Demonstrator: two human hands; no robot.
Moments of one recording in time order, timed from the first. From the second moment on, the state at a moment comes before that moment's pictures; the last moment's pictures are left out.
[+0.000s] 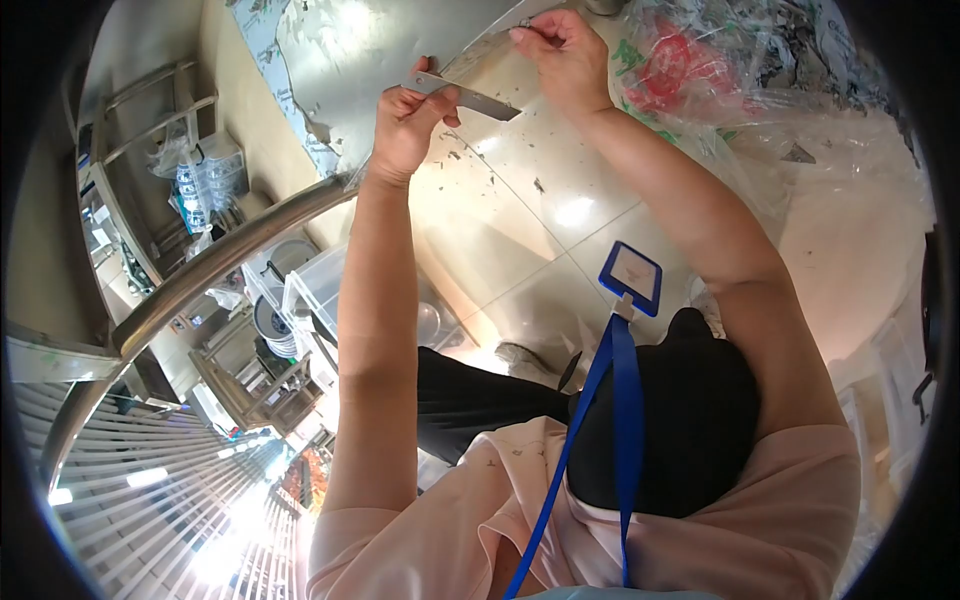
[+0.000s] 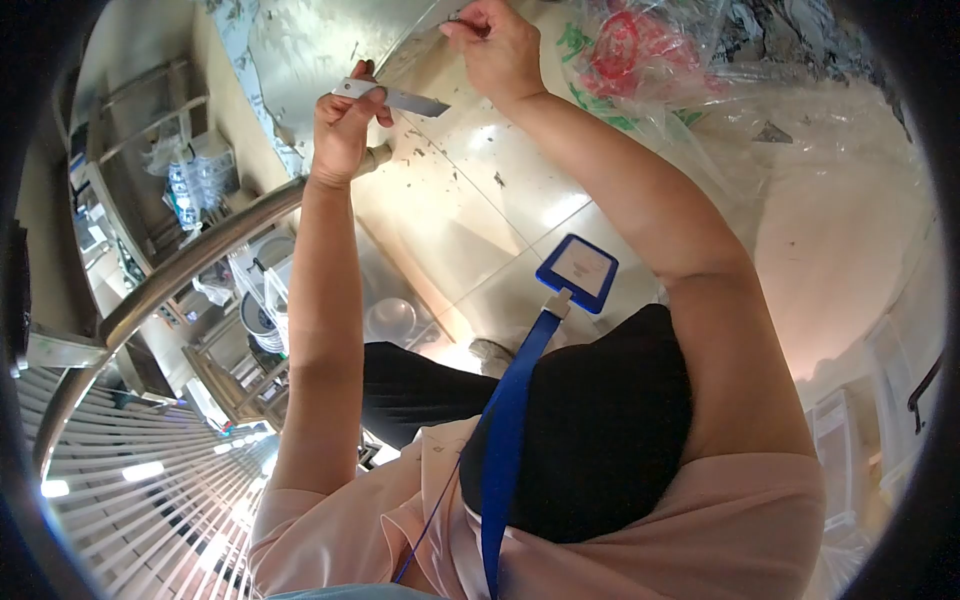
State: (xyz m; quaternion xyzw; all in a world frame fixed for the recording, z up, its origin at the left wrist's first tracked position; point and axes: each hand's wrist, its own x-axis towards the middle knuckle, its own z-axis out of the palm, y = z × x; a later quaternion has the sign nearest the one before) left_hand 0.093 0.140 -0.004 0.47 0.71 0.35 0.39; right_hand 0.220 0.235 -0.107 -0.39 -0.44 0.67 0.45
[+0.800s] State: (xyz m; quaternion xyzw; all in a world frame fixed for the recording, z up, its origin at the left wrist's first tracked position) left_hand 0.089 0.135 -0.006 0.32 0.65 0.50 0.48; right_hand 0.248 0.247 -0.118 -0.41 -0.52 0.54 0.52
